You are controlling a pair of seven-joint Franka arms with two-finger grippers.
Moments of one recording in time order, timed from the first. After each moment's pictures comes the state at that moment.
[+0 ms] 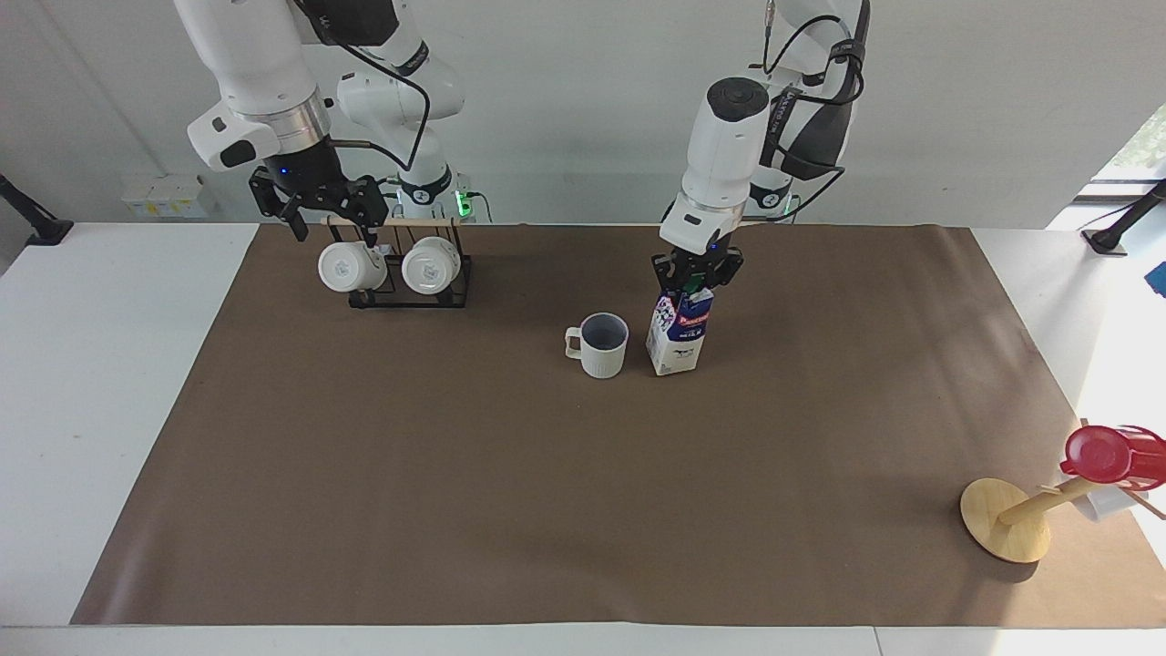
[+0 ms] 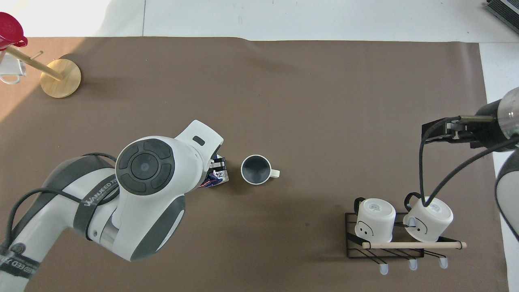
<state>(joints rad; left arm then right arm) -0.56 -0.02 -0.02 -2.01 0.03 2.07 -0.68 0.15 -0.04 -0.07 -1.60 -0.03 1.56 0.19</state>
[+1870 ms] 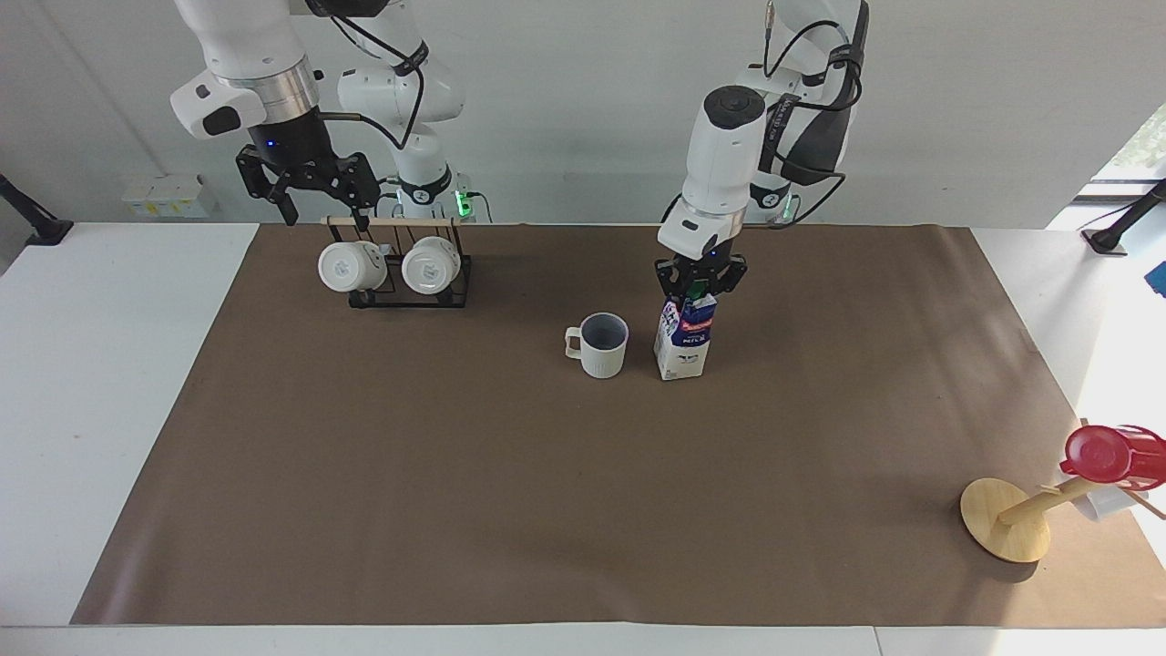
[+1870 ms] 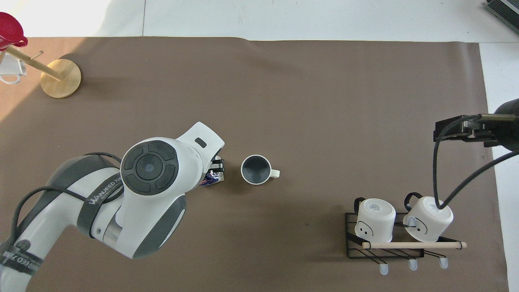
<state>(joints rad) -0.56 -0.01 -0.01 -2.03 0.06 2.09 -0.62 0.00 -0.05 0.06 -1.57 -0.02 1.54 0.19</state>
